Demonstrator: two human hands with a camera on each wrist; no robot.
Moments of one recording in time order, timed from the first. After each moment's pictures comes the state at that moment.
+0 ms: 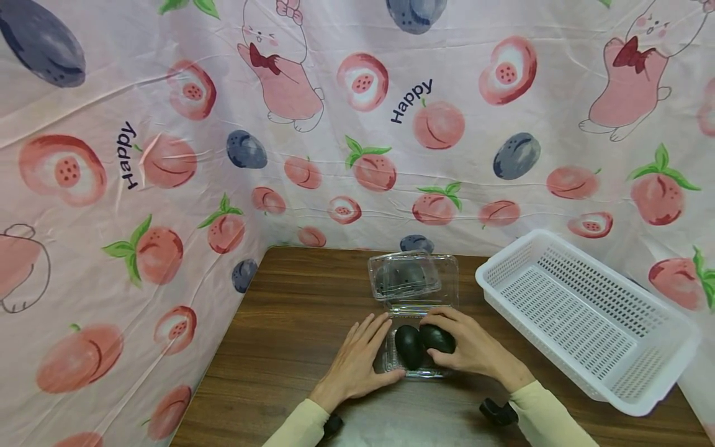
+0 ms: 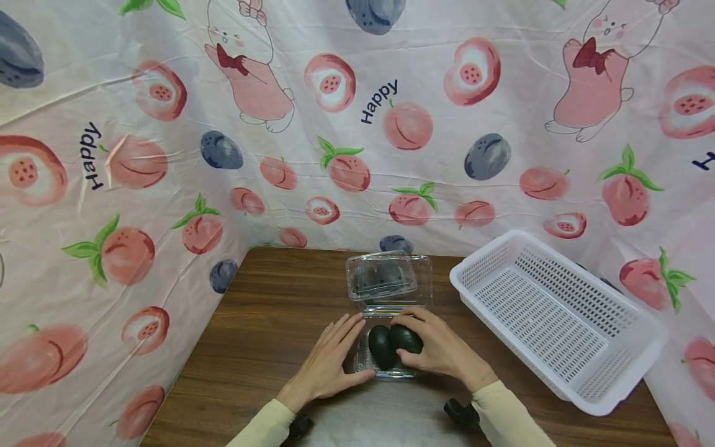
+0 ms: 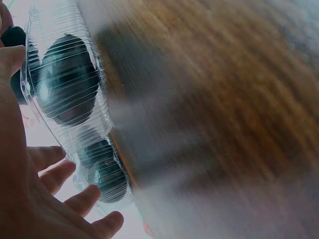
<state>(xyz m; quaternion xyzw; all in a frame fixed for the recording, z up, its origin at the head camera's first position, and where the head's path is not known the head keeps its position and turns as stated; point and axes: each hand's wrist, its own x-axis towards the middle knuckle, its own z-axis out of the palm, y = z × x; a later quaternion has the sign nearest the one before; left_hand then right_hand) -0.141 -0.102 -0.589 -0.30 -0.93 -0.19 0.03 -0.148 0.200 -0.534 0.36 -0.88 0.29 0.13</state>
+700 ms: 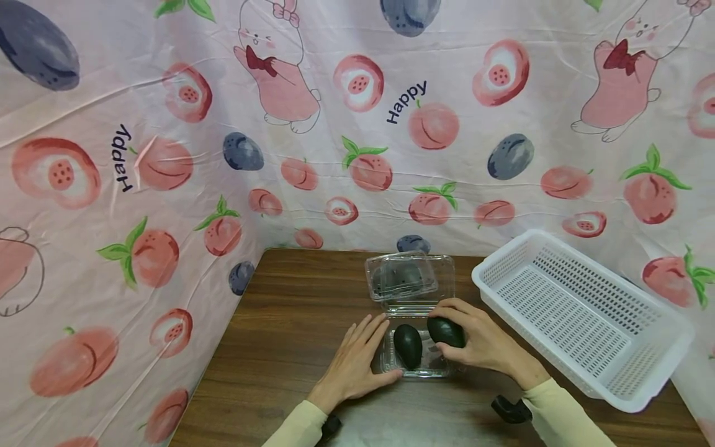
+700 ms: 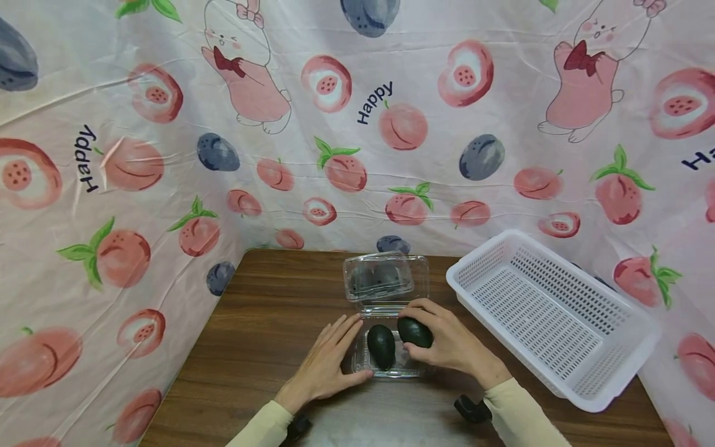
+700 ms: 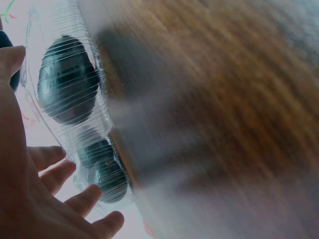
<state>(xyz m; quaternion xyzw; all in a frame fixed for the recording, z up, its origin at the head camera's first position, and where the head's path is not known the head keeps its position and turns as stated) -0.142 -0.102 -0.591 -0.29 -0.93 -0.20 0.03 -0.145 0.220 -0.512 0.37 -0.86 0.32 0.16</state>
